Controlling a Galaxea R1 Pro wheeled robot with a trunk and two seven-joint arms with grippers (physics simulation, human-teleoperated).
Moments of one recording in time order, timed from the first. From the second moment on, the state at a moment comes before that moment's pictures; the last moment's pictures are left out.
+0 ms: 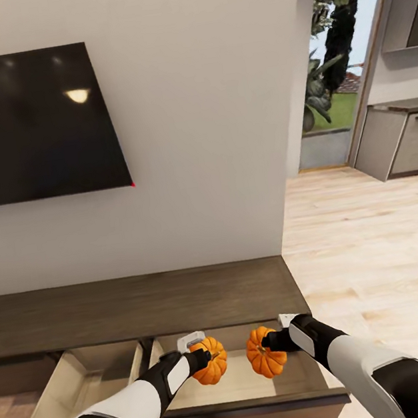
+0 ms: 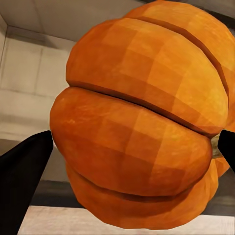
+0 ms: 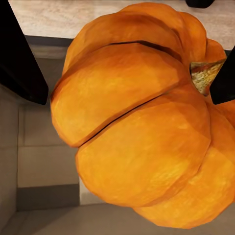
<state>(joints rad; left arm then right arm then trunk) -0.83 -0.16 -0.23 -0.05 0.49 0.20 0.09 -0.85 0.08 0.13 -0.14 -0.29 0.46 0.02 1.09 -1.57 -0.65</state>
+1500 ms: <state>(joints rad) -0.83 -0.16 -0.23 -0.05 0.49 0.20 0.09 -0.85 0.08 0.13 -0.13 -0.29 0.45 0.02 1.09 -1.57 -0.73</state>
